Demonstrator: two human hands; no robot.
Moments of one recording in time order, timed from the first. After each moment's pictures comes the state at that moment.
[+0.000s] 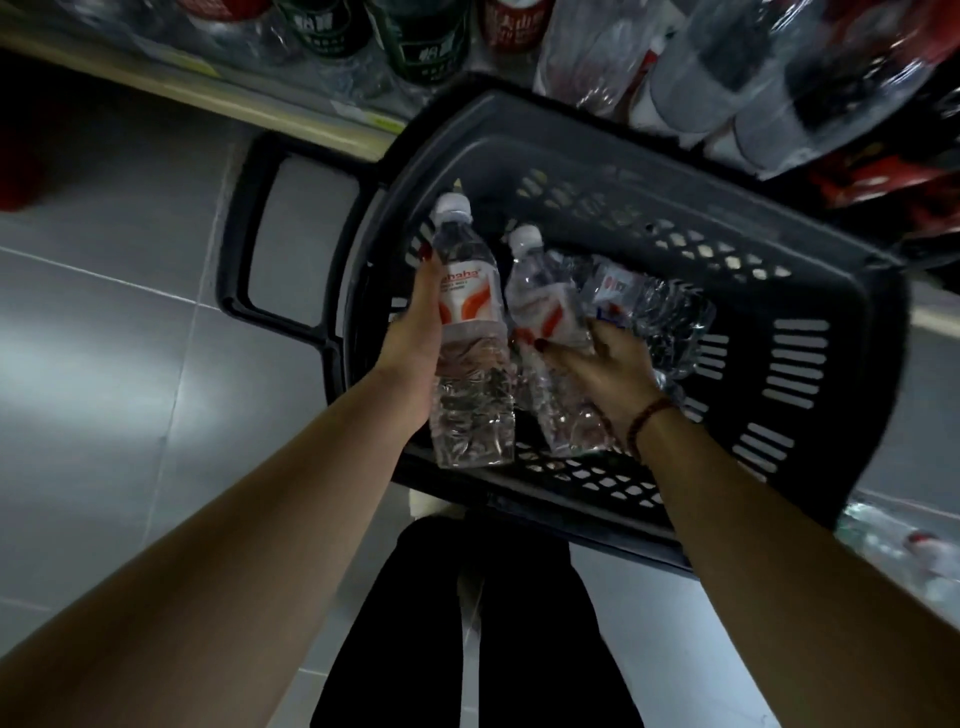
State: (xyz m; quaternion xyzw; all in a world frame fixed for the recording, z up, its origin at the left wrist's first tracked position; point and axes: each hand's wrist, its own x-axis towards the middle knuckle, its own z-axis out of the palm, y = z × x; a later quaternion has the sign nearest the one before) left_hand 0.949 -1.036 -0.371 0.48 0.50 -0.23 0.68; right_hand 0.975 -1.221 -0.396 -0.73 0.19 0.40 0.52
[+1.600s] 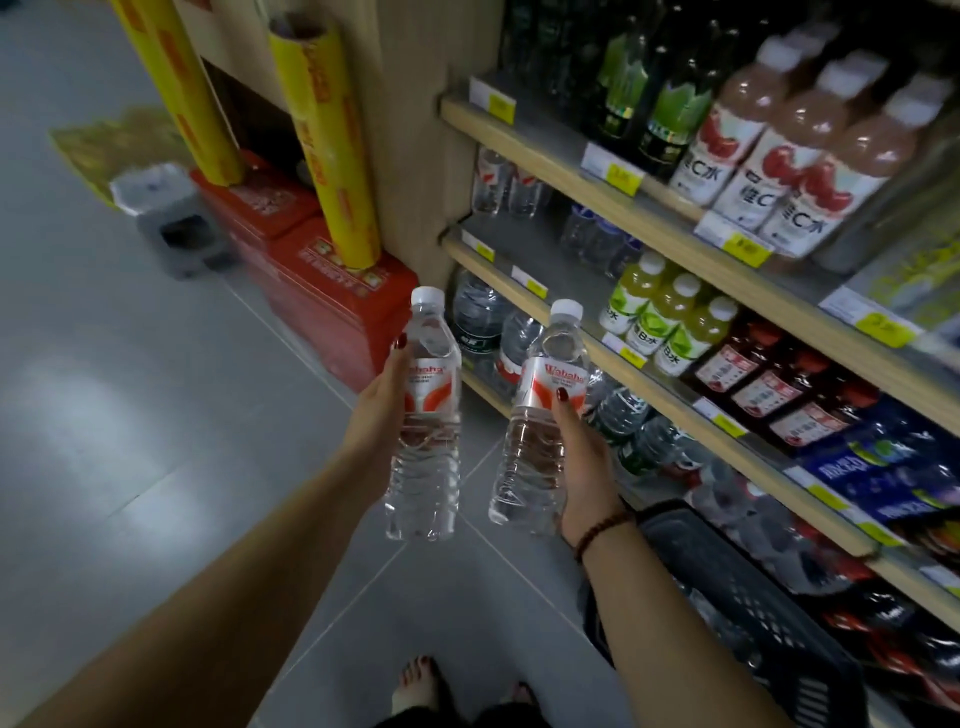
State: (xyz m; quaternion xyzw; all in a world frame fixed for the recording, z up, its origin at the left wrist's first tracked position) left_hand 0.755 -0.664 0.072 0.50 0.43 0.15 0.74; right_hand 0.853 -0.825 0.060 -0.66 0.01 0.35 0.66
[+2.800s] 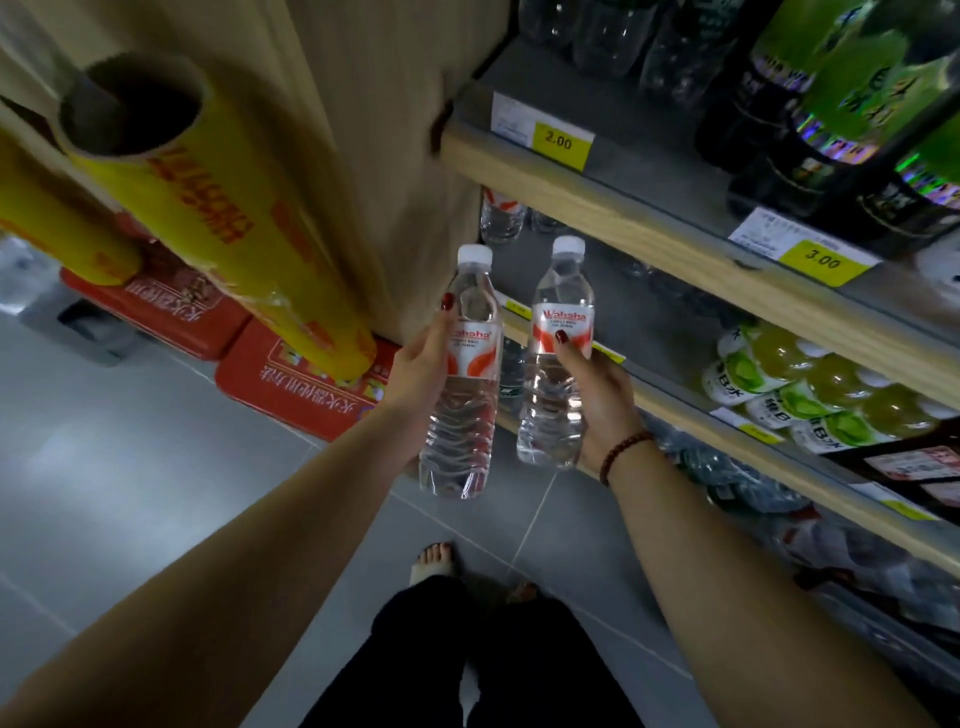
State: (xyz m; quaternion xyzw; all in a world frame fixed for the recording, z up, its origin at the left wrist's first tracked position) left_hand 1.003 -0.379 0.014 0.57 0.43 0.00 0.71; right_hand 1.078 -0.532 -0.016 -0.66 0.12 0.32 0.67
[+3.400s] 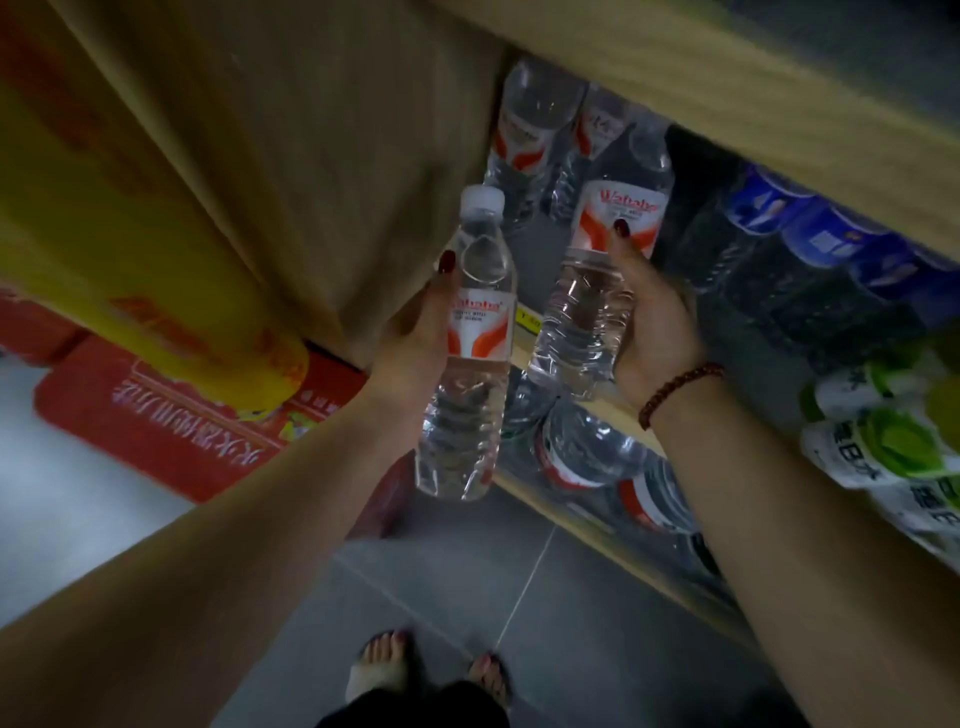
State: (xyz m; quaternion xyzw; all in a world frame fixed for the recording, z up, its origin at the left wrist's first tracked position) left_hand 1.091 -0.345 -0.133 0.55 0.39 0.06 0.73; right_hand 1.208 -0.478 -0.114 -0.58 0.06 0.24 0.77
